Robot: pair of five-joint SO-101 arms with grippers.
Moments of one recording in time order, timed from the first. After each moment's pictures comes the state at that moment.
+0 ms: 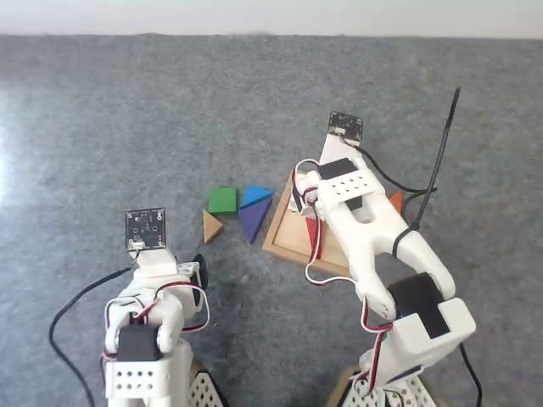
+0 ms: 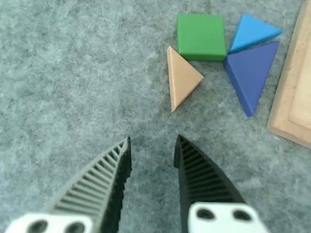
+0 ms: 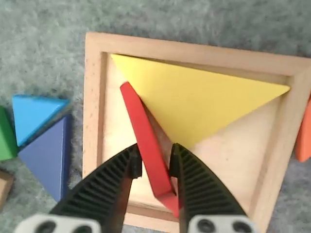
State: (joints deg) left arm -7.2 -102.9 97.1 71.7 11.2; right arm -25.1 7.1 21.0 57.0 -36.3
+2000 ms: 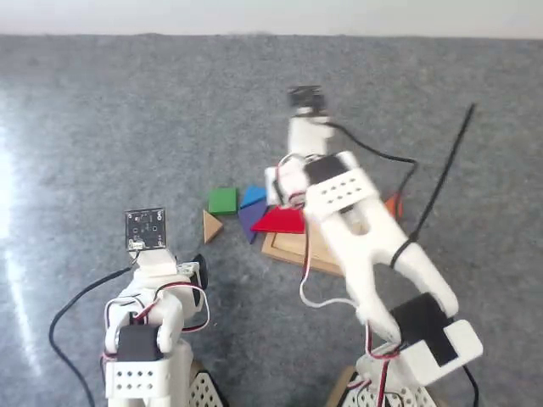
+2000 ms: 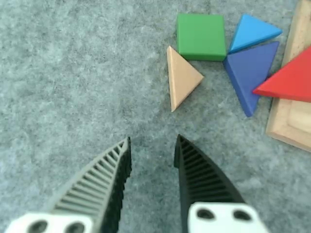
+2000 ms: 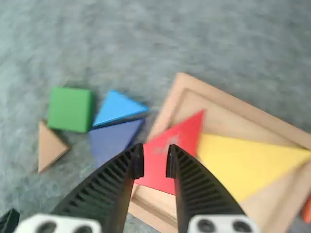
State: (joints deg) left arm -7.2 -102.9 97.1 71.7 11.2; right arm -32.9 0.2 18.2 53.0 -16.7
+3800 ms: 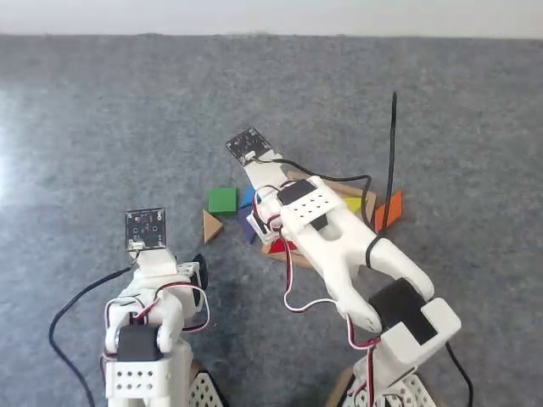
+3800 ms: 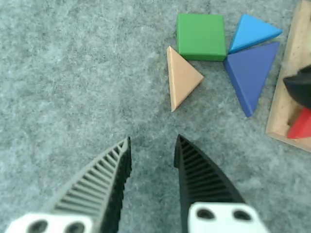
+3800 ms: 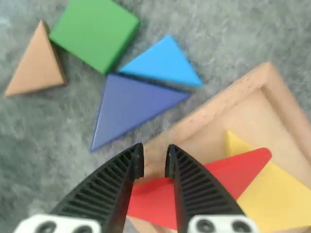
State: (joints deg) left arm -7.2 -102.9 97.1 71.7 11.2; right arm -37.2 7.7 23.9 48.4 3.8
